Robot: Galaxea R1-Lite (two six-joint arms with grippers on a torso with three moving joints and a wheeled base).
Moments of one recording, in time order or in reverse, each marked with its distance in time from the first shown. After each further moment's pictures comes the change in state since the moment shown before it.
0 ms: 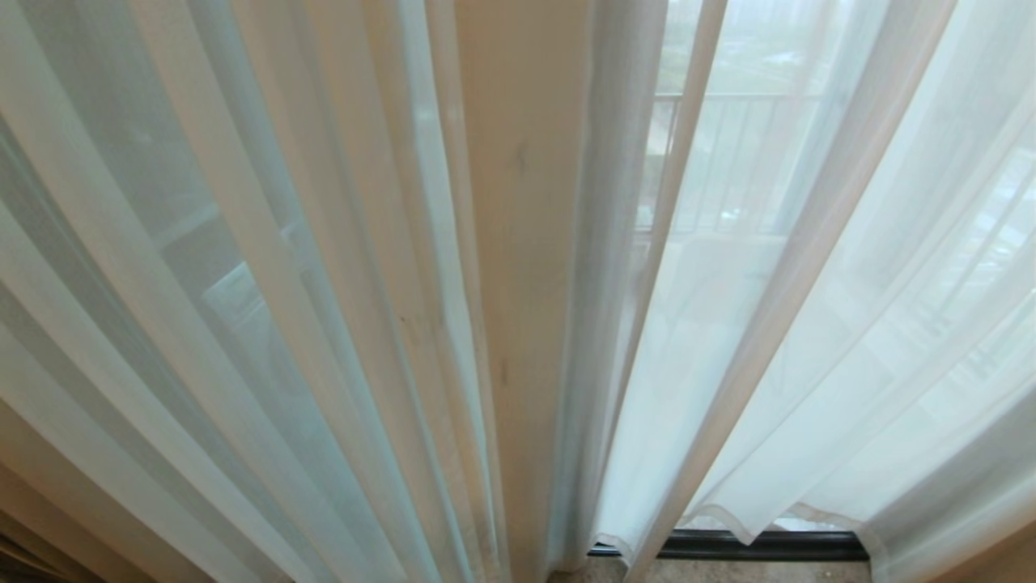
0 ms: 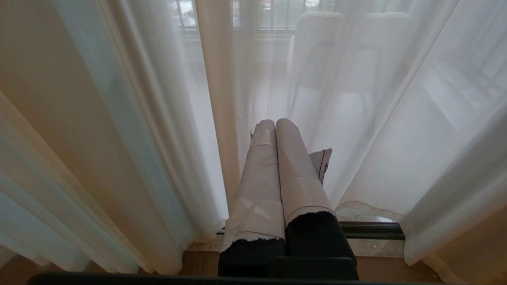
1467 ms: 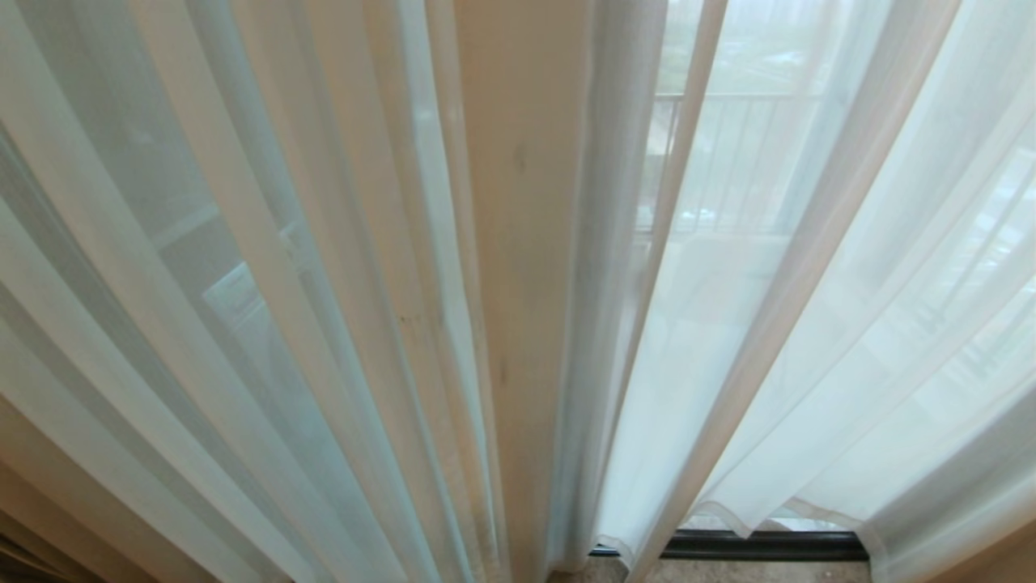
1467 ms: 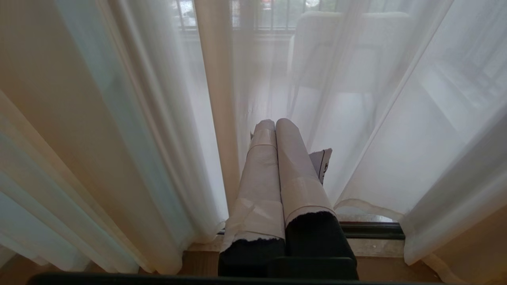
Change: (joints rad) left arm 0.000 0.058 -0.121 0.159 -0.262 0.055; right arm 0.000 0.000 0.000 0.000 0.000 0.000
